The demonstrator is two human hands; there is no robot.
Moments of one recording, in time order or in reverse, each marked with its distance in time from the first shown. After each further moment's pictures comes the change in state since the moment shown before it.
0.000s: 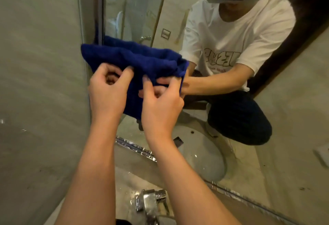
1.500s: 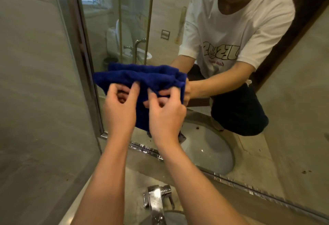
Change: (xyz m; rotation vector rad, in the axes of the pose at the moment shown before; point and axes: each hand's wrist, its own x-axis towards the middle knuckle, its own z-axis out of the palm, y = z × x) left_hand -0.057 -0.003 0.028 0.096 -0.010 -0.047; right_hand -0.006 0.022 -0.050 -0.058 -0.026 0.003
